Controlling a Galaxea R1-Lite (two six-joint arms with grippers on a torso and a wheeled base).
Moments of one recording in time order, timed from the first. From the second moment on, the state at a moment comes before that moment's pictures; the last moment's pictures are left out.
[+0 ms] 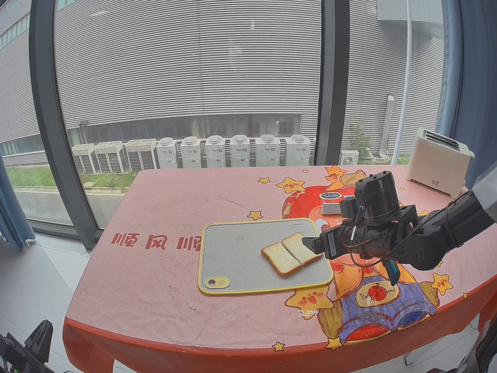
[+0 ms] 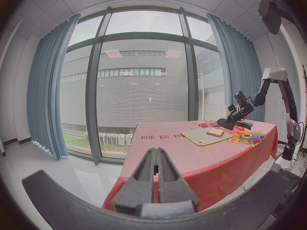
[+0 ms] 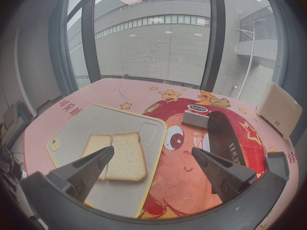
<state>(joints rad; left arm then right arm) -0.11 0.08 -0.02 -0.01 0.00 -0.01 0.54 1.96 -0.91 -0.40 -0.15 0.10</state>
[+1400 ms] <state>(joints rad) -0.11 0.08 -0.02 -0.01 0.00 -0.01 0.54 2.07 -0.94 -0.40 -0.16 0.11</state>
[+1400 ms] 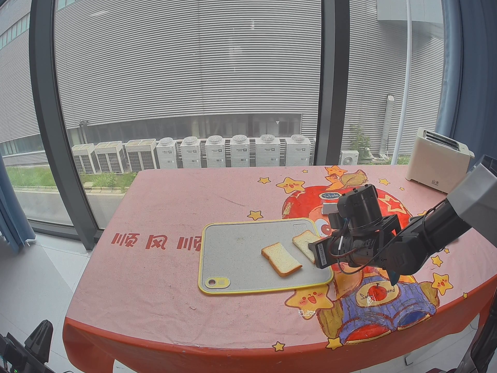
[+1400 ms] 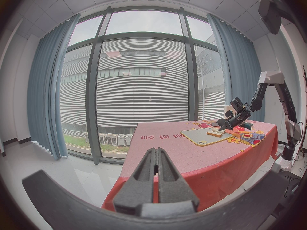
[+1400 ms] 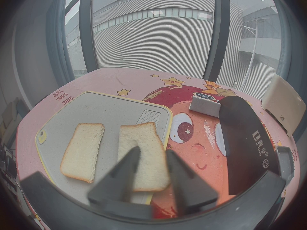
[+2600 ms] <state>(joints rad) -0.11 0.08 -0.02 0.00 0.00 -0.01 0.49 1.67 -0.75 -0.39 -0.15 0.18</state>
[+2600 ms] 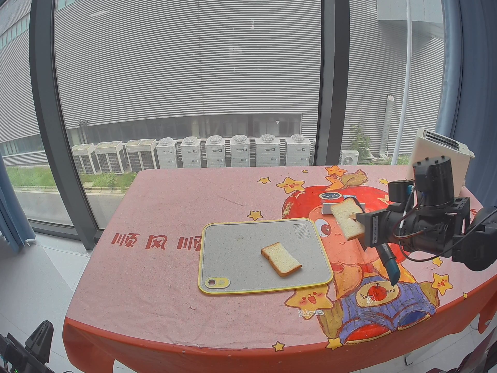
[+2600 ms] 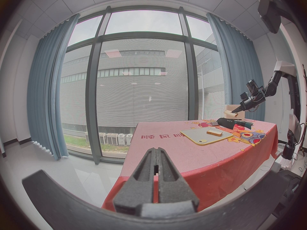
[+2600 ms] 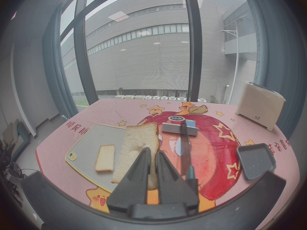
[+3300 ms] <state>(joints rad) -0.11 0.08 -0.02 0.00 0.00 -0.01 0.35 1.54 -0.60 -0.41 -0.14 0.18</state>
